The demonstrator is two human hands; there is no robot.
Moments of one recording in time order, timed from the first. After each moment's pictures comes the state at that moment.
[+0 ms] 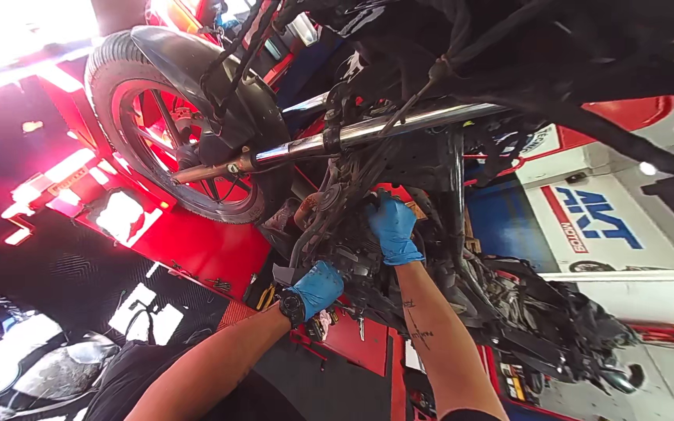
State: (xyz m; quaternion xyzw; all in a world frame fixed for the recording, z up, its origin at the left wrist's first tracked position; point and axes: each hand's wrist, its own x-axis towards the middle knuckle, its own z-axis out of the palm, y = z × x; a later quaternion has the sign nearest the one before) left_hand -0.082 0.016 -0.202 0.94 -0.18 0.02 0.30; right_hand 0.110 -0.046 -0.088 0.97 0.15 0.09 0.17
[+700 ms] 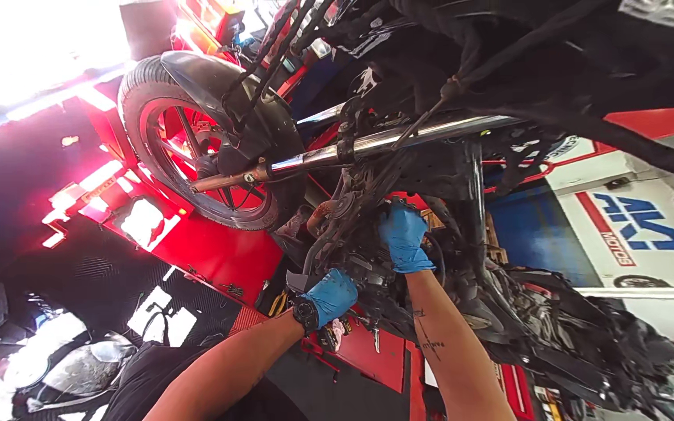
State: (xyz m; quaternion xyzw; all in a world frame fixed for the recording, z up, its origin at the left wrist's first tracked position) left_hand -0.093 0.042 -0.159 0.94 -0.22 -0.08 0.26; right_hand 0.104 -0.037 -0.095 0.97 0.13 0.09 0.18
